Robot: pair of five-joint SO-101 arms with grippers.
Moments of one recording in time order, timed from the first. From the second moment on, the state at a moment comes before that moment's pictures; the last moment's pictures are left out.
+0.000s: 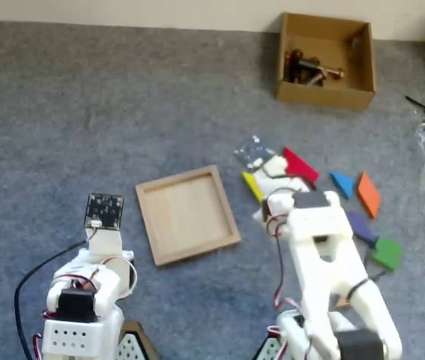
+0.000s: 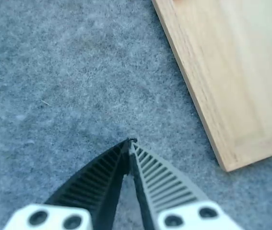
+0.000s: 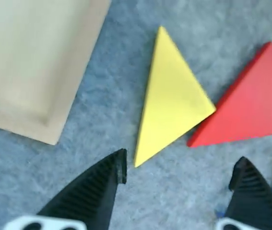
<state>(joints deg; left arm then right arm) -2.4 -103.6 96.0 76.0 5.5 -12.4 -24.7 50.8 51.2 35.8</state>
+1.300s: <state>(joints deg) -2.4 -103.6 96.0 76.0 5.5 -15.0 3.7 29.1 53.1 39.3</state>
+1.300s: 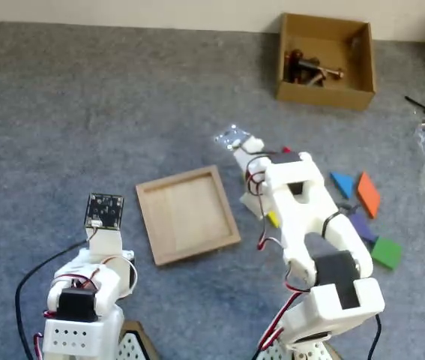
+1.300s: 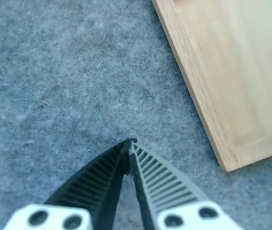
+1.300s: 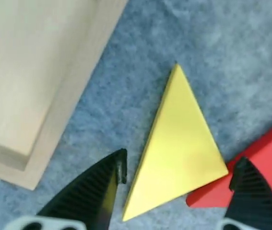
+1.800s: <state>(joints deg) -2.4 -103.6 96.0 76.0 5.5 -13.8 7.8 27.1 52.9 36.1</state>
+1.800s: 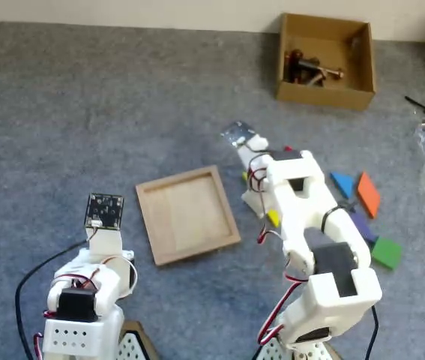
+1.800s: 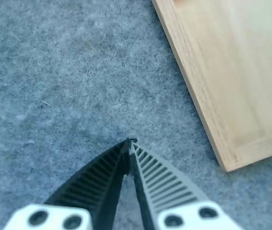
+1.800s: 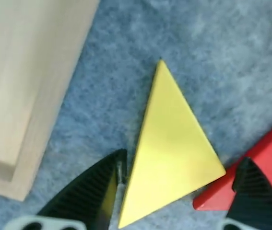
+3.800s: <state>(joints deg) -2.4 -103.6 96.0 76.0 5.5 -18.2 7.6 26.8 59.3 14.8</state>
